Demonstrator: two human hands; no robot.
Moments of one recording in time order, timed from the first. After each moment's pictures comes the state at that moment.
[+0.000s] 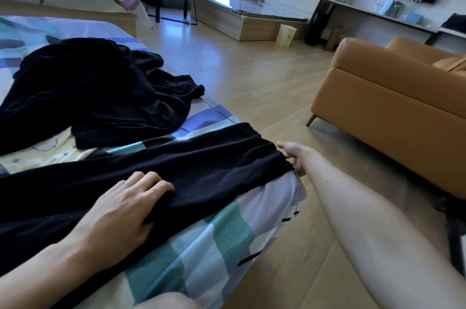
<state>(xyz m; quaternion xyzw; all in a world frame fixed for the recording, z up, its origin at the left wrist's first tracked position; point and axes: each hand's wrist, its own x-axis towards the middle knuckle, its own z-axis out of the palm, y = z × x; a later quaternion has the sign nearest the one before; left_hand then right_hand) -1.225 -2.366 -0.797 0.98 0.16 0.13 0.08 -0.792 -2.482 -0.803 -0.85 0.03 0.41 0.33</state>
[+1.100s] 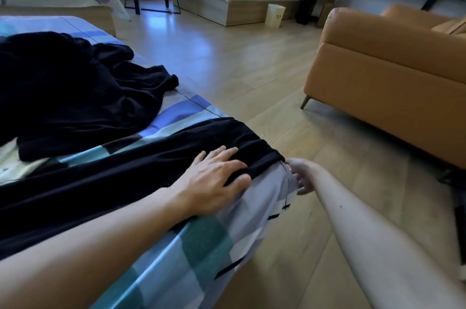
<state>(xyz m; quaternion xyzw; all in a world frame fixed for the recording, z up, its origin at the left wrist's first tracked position) -1.044 -2.417 -0.793 0.96 0.12 0.02 0.23 -0.787 -2.552 -0.849 -0.86 0.05 0.42 0.29</state>
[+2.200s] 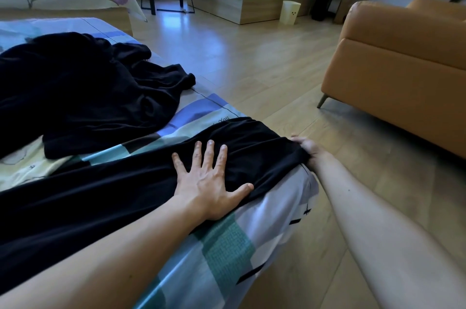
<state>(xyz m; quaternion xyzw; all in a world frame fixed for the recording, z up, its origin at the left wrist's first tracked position) -1.053 -2.401 -0.820 0.94 0.30 -0.07 0.10 -0.769 -2.505 -0.849 -0.66 -0.02 0.40 0.63</state>
